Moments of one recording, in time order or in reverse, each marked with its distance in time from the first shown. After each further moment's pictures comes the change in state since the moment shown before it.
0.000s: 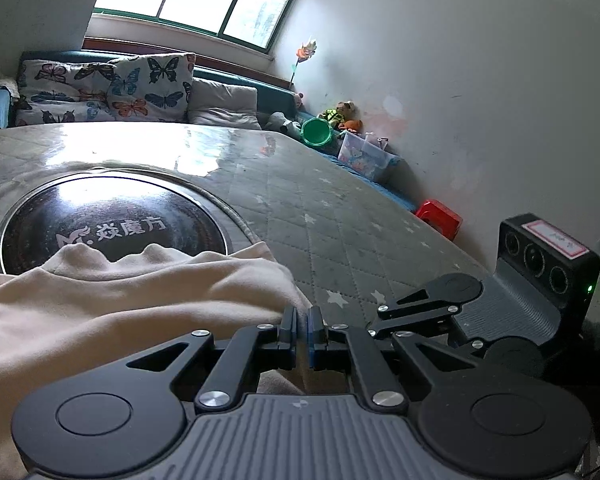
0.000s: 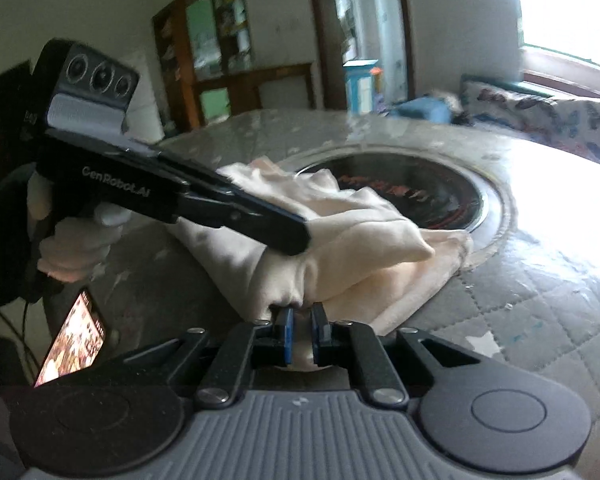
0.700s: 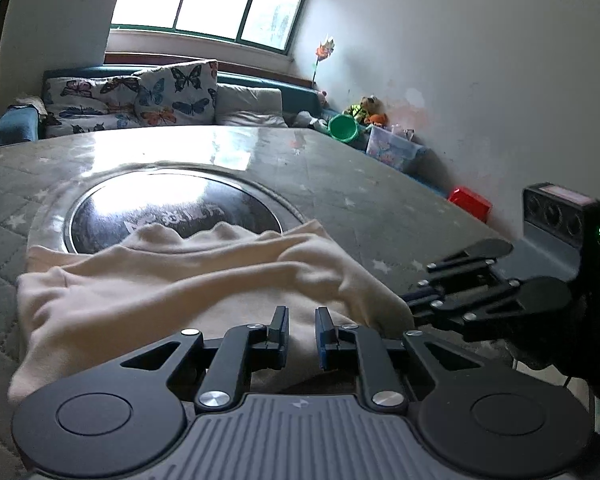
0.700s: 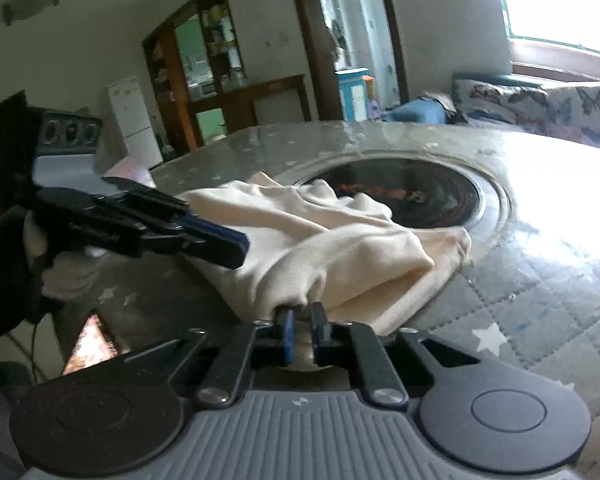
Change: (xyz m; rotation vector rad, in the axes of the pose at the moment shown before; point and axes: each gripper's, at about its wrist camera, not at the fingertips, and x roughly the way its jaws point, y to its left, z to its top) left arm -0.028 0.011 -0.025 0.063 0.011 0.115; right arm 0.003 -0.008 -0.001 0.078 -0.021 0.027
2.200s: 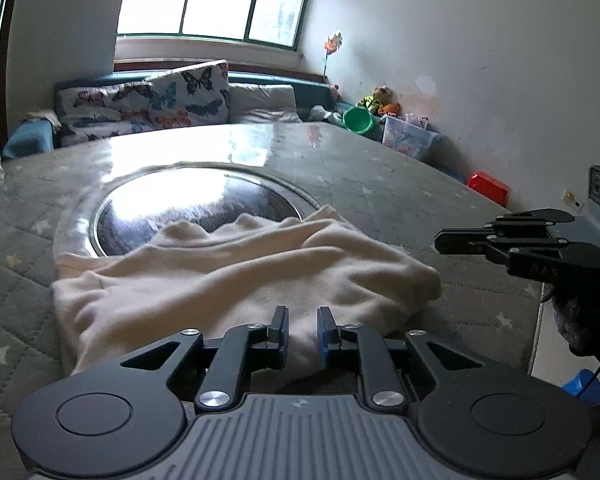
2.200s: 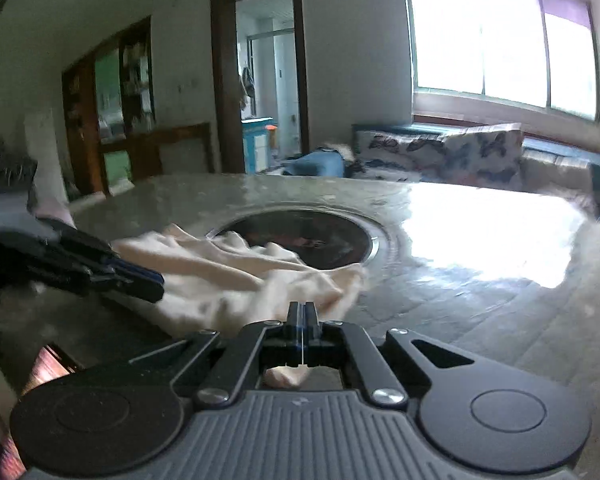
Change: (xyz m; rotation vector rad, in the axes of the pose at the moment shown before) left arm -0.021 -0.005 -0.008 0.064 -0.022 0.090; right arm -0.054 0.024 -0.005 0.046 -0.166 -0.306
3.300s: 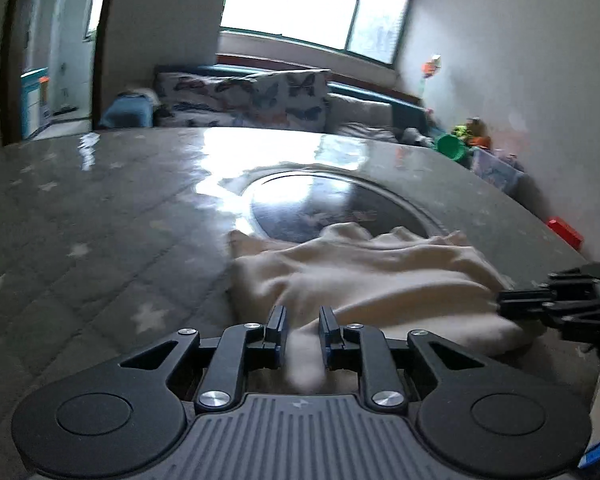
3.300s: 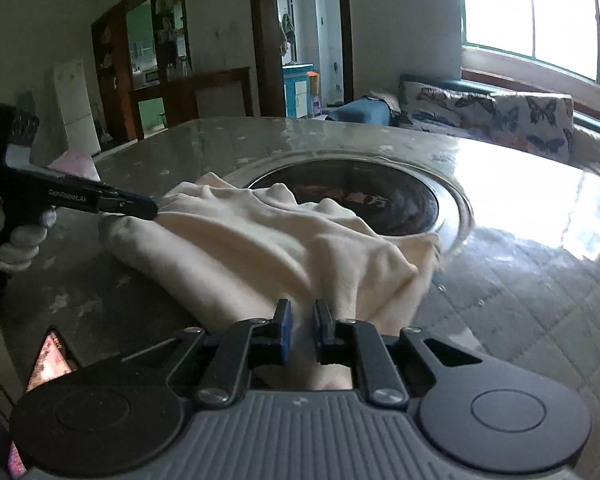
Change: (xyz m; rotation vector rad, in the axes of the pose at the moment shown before) left arm -0.032 0.086 -0.015 -0.217 -0.010 0.219; right arm 0.059 0.027 0.007 -0.066 0.180 0.094
